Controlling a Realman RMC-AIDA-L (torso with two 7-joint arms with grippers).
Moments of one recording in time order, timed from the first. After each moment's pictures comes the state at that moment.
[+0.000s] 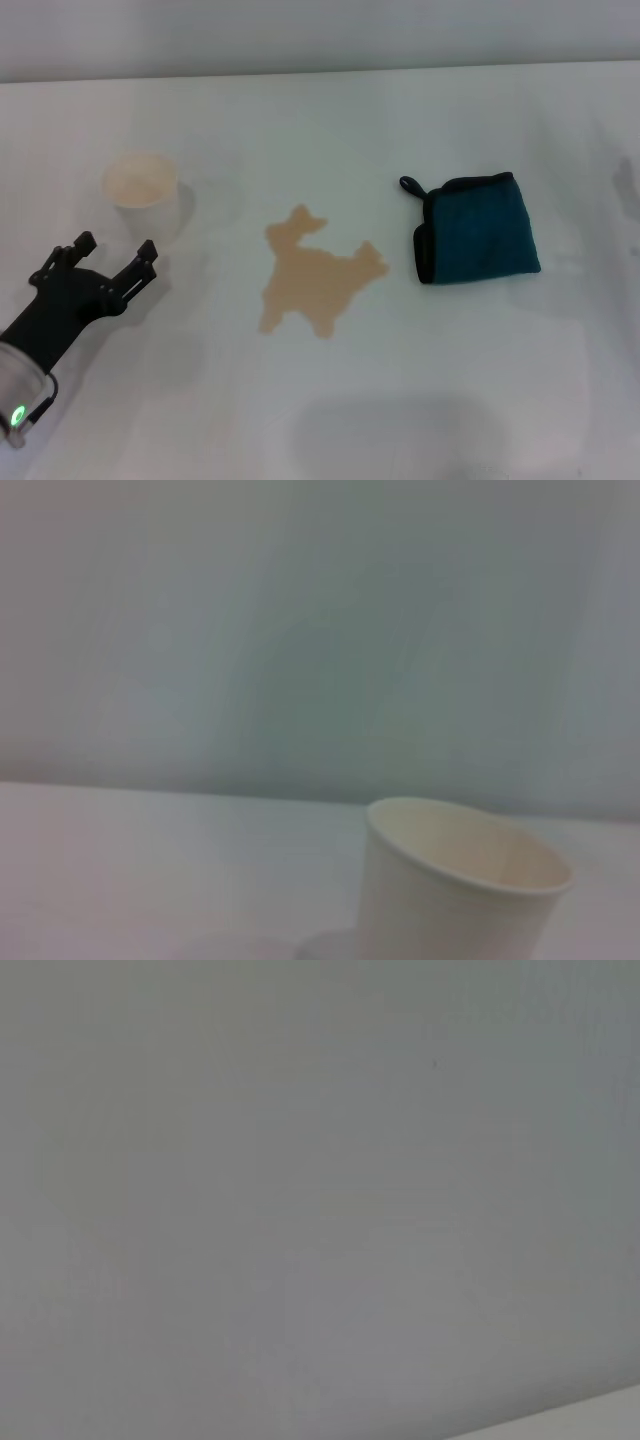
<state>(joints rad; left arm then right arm) -0.49 -2.10 0.89 -0.15 -2.19 -1.17 2.66 0.33 2.02 0.54 0.22 -1.65 -1.09 0.20</state>
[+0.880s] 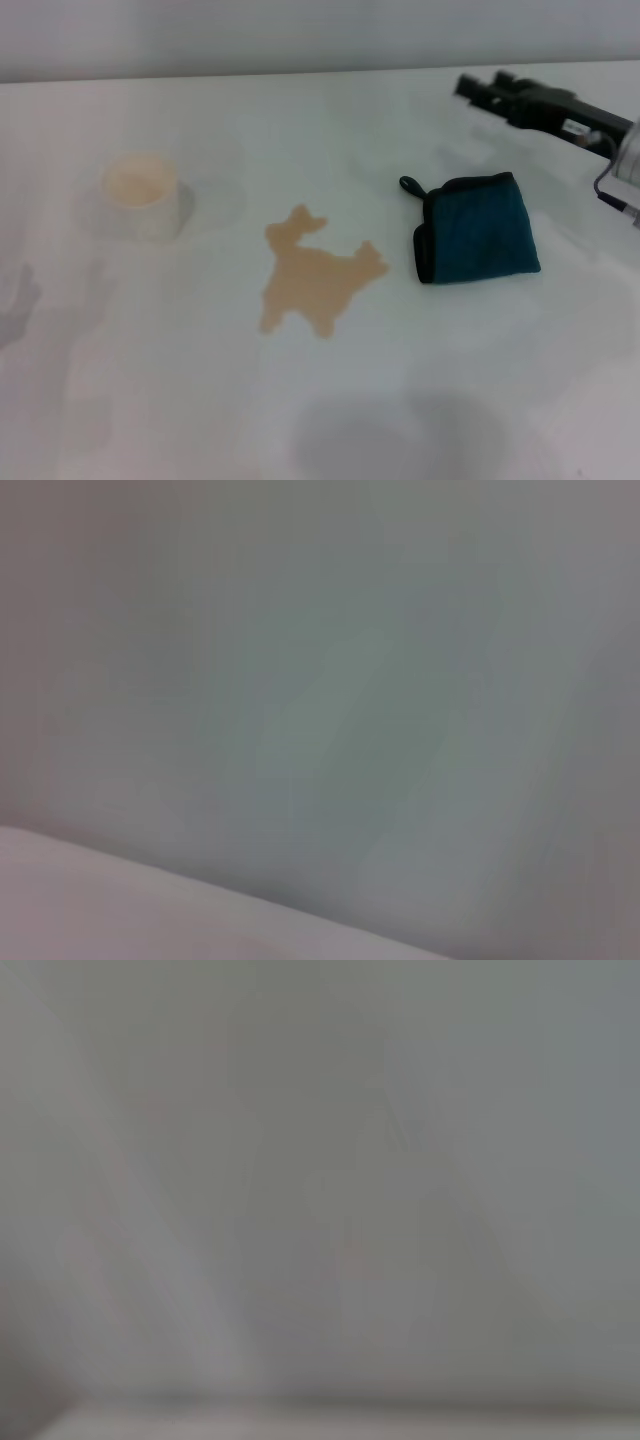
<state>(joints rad) -0.30 -2.09 0.69 -0.11 -2.29 -1.36 2.65 0.61 1.77 0.33 0.20 -2.43 -1.07 1.13</state>
